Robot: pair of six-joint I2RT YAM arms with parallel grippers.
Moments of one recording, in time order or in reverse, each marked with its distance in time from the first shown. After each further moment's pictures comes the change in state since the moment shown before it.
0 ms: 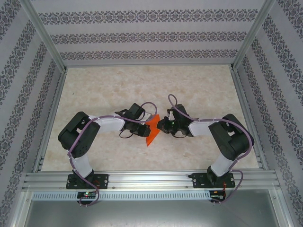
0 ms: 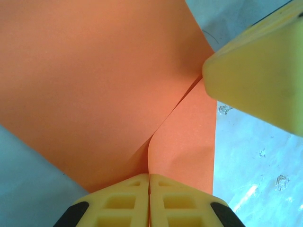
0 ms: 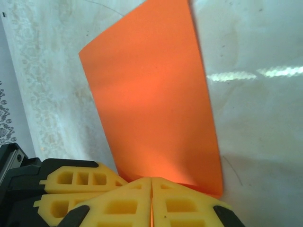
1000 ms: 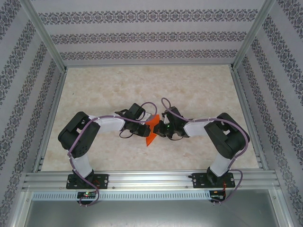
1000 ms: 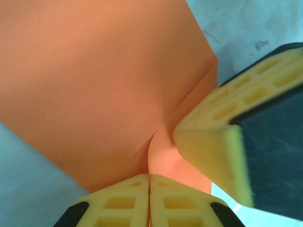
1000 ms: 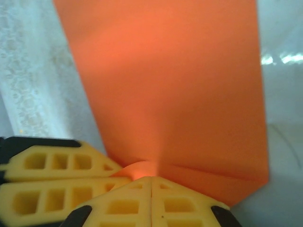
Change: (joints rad) left arm 0.000 0.000 0.002 -0.002 -0.004 0.000; right arm 0.089 0.053 0.044 -0.065 0.014 0.000
